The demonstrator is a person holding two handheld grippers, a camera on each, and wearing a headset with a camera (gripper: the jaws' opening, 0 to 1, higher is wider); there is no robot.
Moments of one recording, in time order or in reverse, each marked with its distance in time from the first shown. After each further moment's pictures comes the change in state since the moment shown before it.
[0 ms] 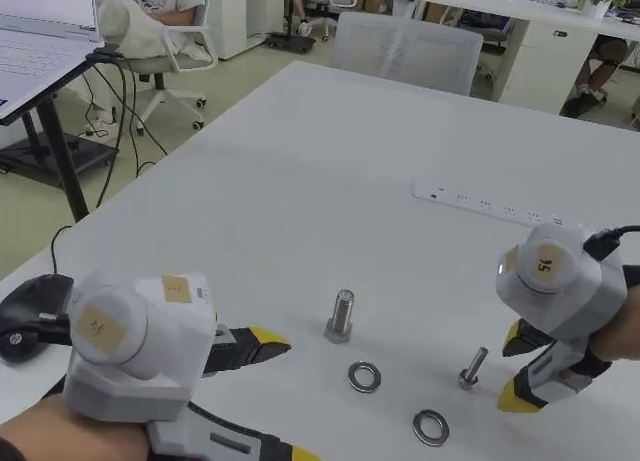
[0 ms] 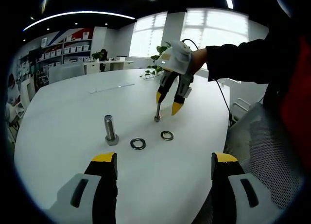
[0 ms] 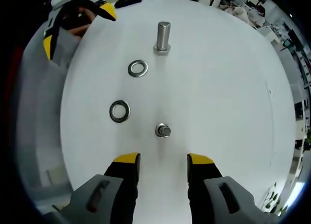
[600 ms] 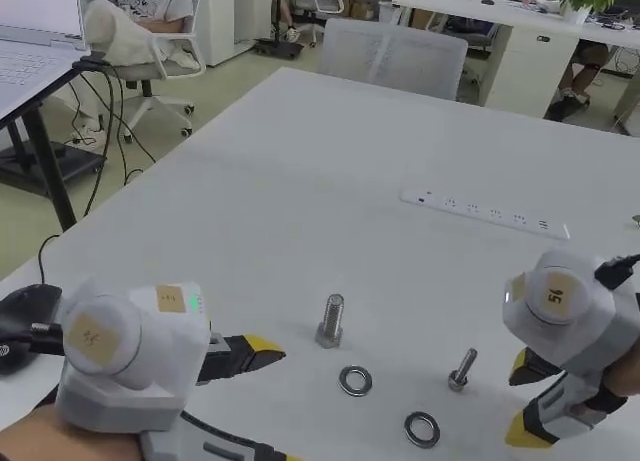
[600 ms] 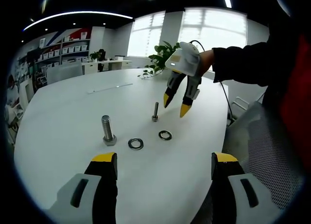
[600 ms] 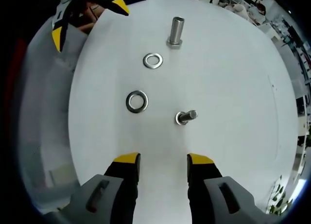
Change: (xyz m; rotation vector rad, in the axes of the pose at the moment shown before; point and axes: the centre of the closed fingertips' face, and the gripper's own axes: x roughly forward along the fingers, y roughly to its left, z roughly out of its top) left arm 0.000 -0.005 -0.001 0.009 0.007 -0.014; right arm -0.005 0.034 -0.011 0.019 0.004 0.021
